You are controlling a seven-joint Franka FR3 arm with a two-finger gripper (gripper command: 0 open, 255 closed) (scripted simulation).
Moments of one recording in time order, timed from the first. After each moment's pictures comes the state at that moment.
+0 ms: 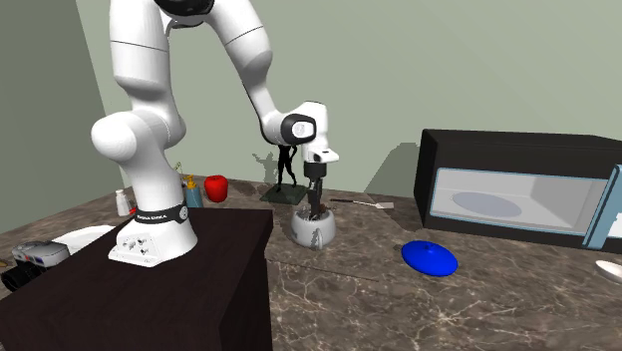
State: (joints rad) arm 0.06 0.15 0.31 -2.54 -0.33 2.65 0.80
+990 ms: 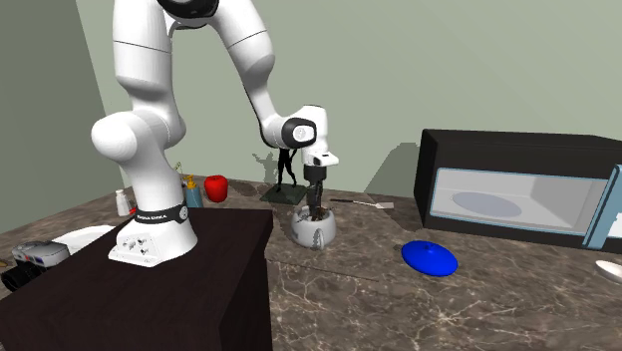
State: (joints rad) arm 0.06 0.18 0.30 -2.54 -0.36 2.68 0.83
